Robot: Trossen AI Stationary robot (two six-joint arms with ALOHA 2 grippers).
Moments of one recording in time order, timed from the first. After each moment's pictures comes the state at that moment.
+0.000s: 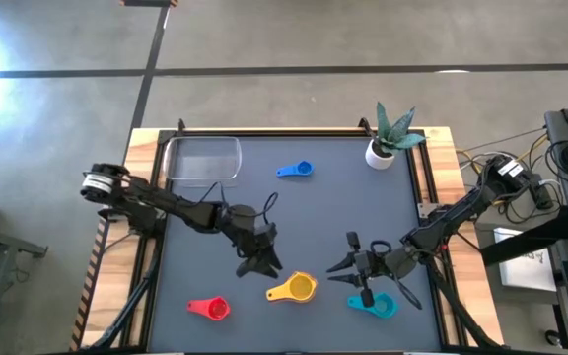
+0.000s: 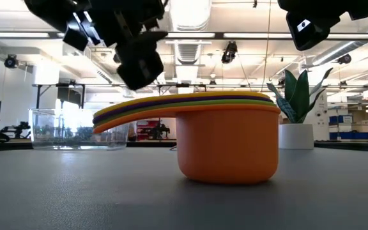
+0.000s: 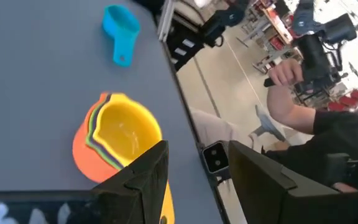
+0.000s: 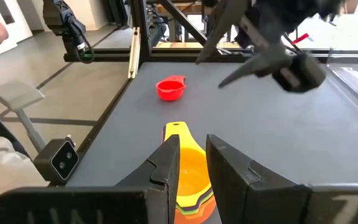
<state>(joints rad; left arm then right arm) -0.15 1.58 0.77 0.44 0.54 -0.56 0.62 1.35 0.55 0.56 0.41 0.19</state>
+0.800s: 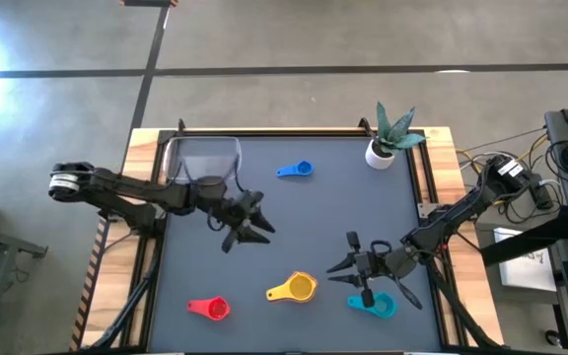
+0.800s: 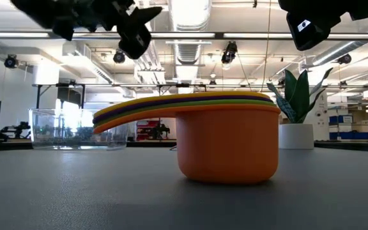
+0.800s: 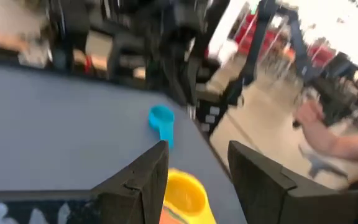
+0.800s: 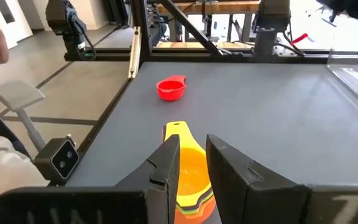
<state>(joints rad) 0.00 1.27 0.64 0.48 0.45 -0.33 0.62 1.35 0.55 0.56 0.41 0.18</state>
